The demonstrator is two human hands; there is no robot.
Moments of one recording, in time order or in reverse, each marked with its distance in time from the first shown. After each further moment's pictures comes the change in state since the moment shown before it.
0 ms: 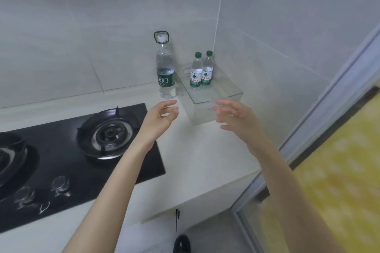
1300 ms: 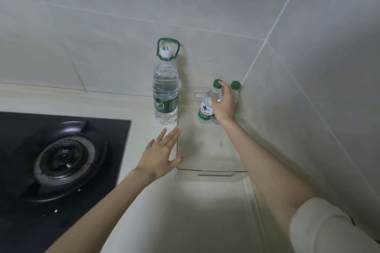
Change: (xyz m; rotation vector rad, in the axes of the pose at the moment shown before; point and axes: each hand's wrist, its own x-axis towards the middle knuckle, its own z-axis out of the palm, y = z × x) left_hand 0.239 -0.094 0.094 0.848 -0.046 -0.015; right_hand 0.450 0.090 0.042 -0.356 0.050 -0.273
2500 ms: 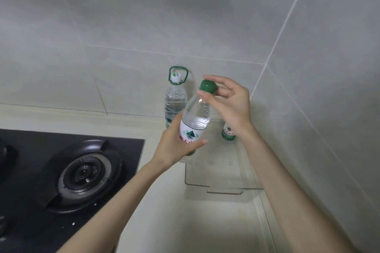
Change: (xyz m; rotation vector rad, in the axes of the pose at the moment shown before) left_hand 0.003 0.058 -0.087 -0.851 0.386 0.004; right_hand -0.063 -0.151 -0.084 0.614 -0.265 -0.212
